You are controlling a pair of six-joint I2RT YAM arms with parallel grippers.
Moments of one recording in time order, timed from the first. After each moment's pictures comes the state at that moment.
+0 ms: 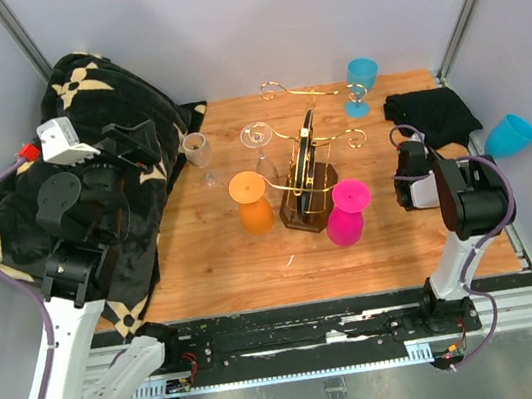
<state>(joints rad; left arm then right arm) -0.32 0.84 1.24 -0.26 -0.30 -0.40 -0.03 1.79 0.63 0.66 1.04 -1.00</state>
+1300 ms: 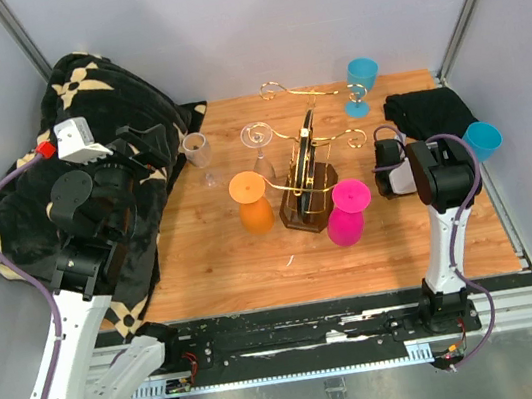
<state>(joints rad) -0.32 0.84 1.16 -0.20 -0.25 -0.37 0.05 2.13 0.89 0.52 1.13 -0.82</state>
